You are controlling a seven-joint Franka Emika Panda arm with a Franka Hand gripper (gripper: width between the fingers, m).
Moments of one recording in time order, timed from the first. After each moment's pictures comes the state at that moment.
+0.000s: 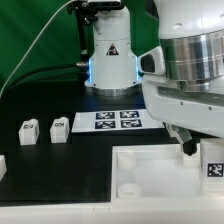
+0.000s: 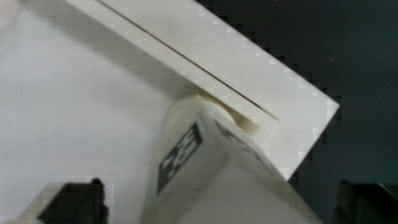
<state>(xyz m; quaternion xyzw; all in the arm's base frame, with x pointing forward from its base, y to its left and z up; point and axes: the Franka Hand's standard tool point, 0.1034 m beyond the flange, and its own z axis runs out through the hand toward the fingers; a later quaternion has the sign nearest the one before) 0.626 0.113 0.071 -0.90 0.44 0.00 0.07</state>
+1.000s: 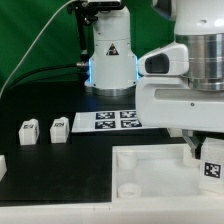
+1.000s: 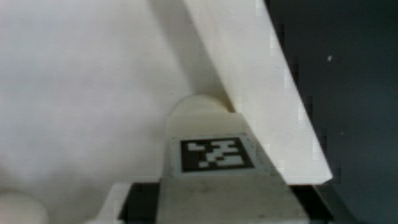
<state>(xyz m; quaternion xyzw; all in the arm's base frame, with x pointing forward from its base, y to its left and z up) 0.625 0.118 0.071 -0.96 0.27 0.00 0.04</state>
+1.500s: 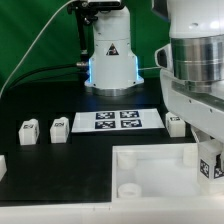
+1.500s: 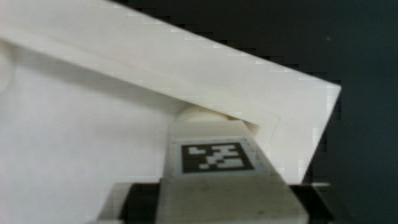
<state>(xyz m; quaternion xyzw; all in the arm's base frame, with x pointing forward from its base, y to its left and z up) 0.627 0.117 0.070 -0.79 0.61 0.02 0.06</state>
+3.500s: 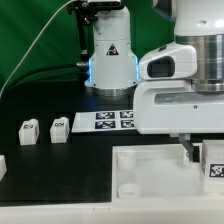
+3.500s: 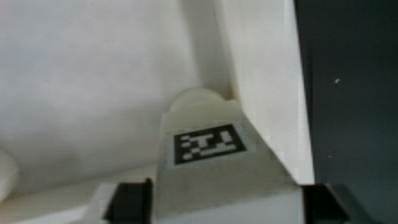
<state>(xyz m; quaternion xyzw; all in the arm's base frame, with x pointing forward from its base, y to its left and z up) 0.626 0.117 0.071 -0.99 0.14 -0.01 0.04</state>
